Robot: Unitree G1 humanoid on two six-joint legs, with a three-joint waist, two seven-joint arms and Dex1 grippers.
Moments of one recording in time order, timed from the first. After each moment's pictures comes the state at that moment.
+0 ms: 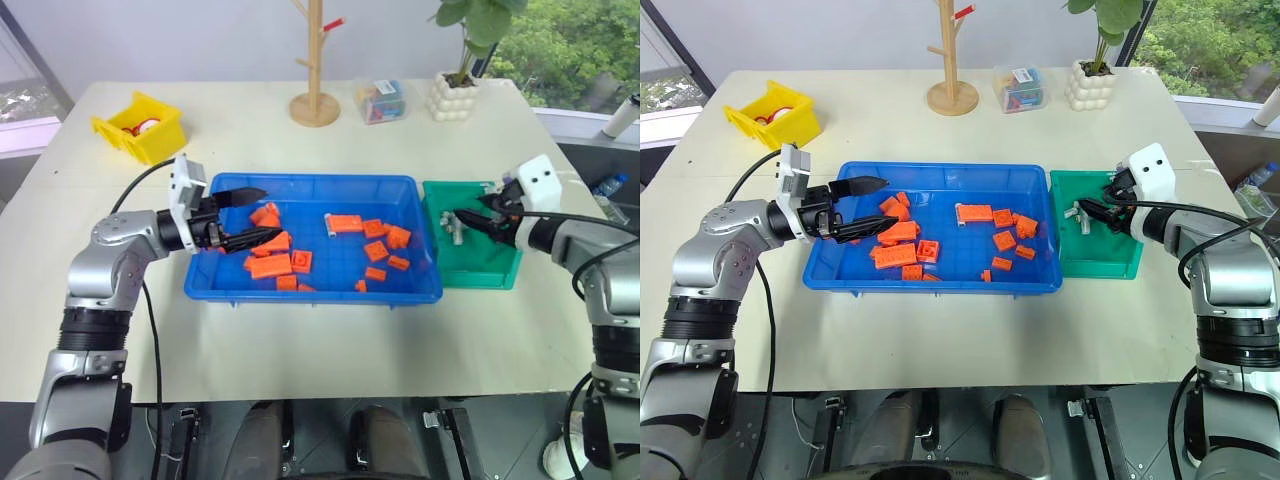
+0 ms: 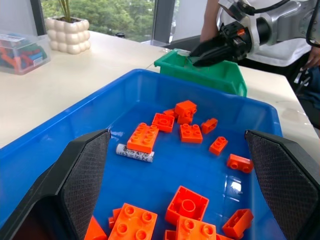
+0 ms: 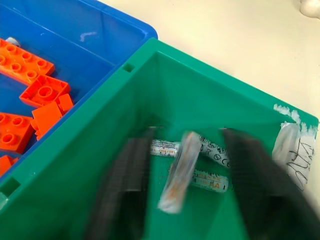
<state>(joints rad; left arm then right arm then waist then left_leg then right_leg) -0.59 0.61 0.06 0.16 -0.55 0.39 -1.21 -0.49 -0.77 -0.19 -0.04 0.26 0.77 0.69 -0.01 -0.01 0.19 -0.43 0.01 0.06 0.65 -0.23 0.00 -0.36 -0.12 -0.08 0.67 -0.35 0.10</state>
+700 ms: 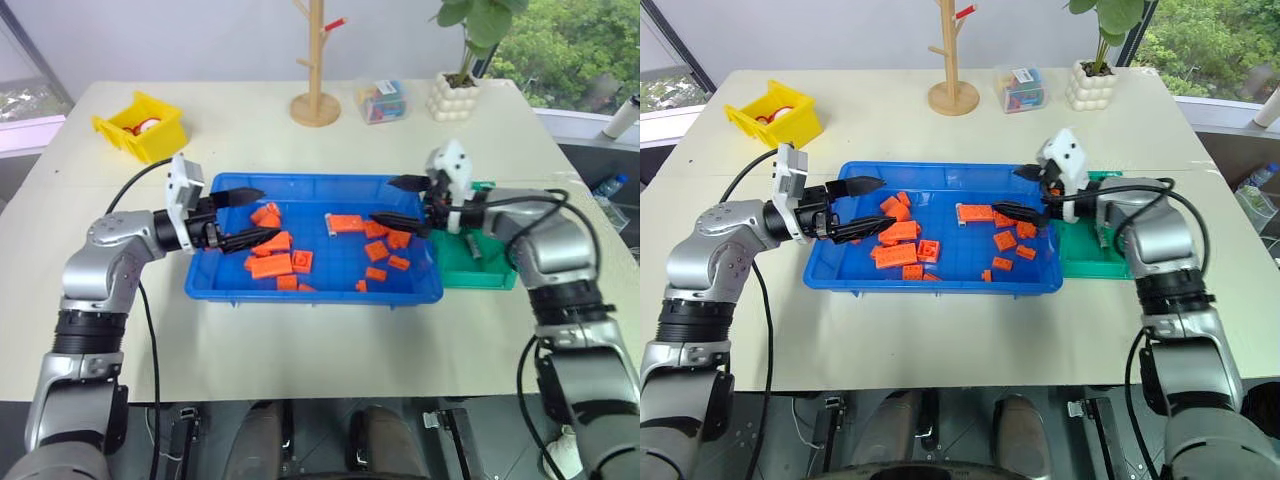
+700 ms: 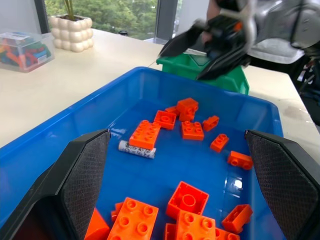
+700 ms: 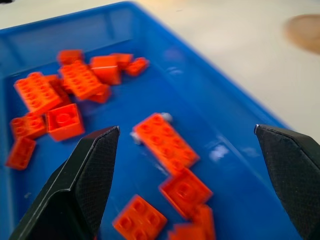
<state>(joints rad) -0.56 0.63 0.07 0.11 -0.56 0.41 -1.19 -0.78 -0.60 0.08 0.26 0.29 0.46 1.03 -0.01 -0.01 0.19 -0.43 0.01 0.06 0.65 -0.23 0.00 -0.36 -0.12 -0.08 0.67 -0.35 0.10</state>
